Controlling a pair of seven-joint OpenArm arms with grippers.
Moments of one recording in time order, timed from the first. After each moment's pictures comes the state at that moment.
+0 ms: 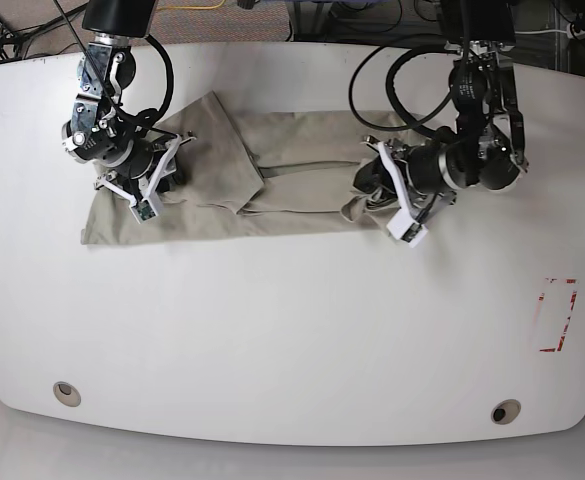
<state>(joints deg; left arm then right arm) 0.7 -3.3 -4.4 106.6 -38.5 -28.8 80.7 -5.8 9.1 16.8 92.5 12.8 40.8 -54.5</state>
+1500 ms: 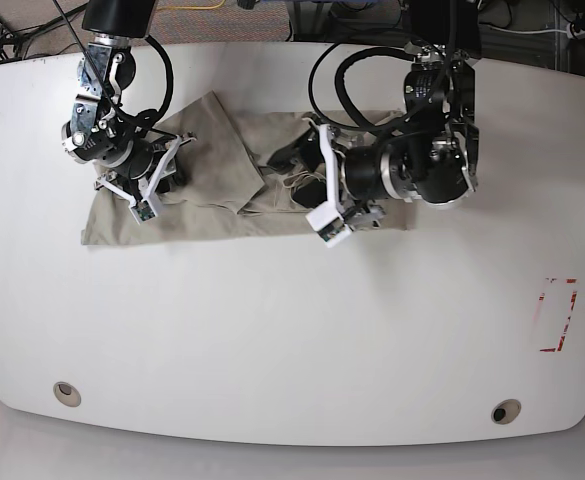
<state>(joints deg) -2.9 0.6 3.3 109.6 -43.1 -35.9 83.4 -5.6 9.1 16.7 92.5 13.2 40.8 -54.5</state>
